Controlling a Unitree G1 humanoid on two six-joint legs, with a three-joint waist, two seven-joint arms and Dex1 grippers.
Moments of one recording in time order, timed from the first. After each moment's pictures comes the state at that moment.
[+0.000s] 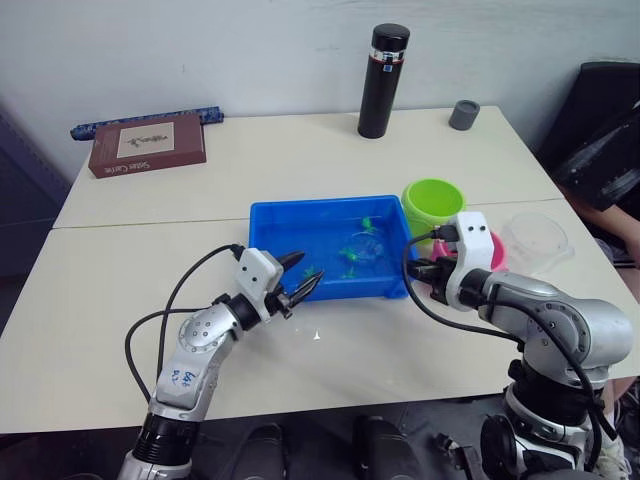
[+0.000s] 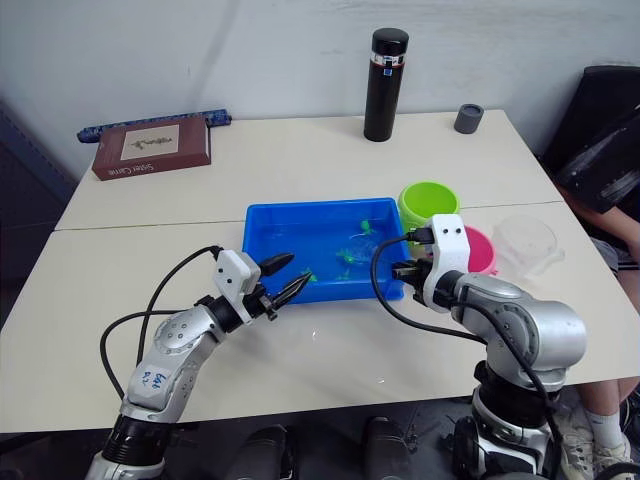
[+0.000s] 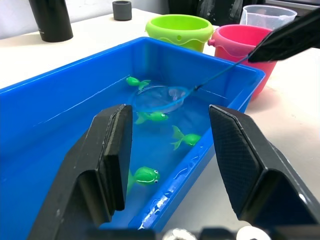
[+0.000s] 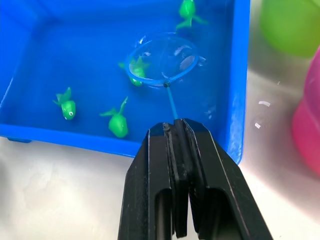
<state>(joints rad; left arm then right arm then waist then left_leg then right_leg) -0.18 0.28 -0.09 -0.23 -0.23 0.22 -0.48 -0.52 -0.24 -0.32 -0.54 0.41 1.61 0.26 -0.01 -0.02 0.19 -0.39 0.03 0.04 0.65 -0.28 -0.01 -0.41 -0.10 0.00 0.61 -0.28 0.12</state>
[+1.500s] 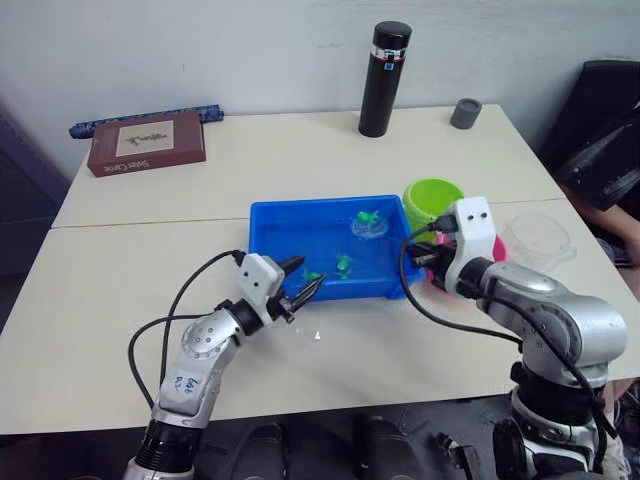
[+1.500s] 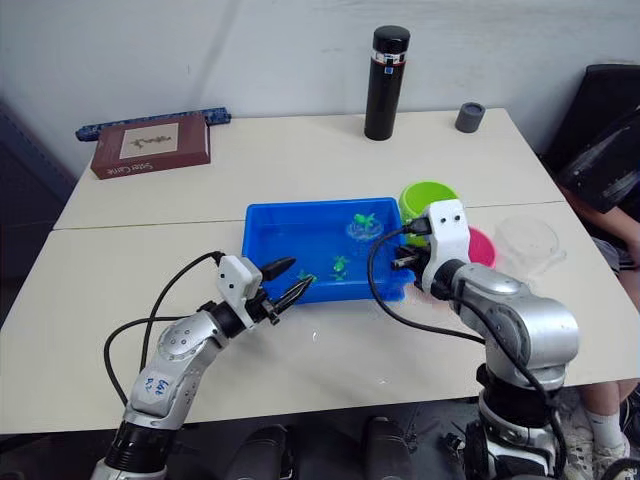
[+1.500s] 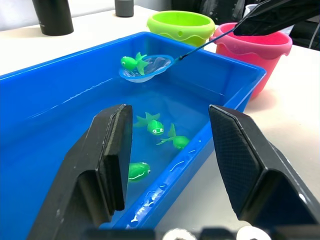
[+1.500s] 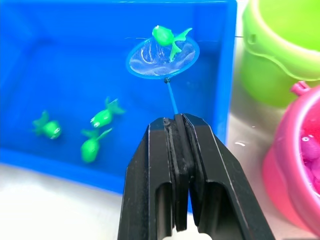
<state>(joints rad) -0.16 0.26 -0.10 -0.23 -0.23 0.21 -0.48 -0.44 -0.34 -0.21 -0.62 0.42 1.40 0.26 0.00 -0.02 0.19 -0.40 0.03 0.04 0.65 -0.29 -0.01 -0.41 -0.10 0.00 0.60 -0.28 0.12</state>
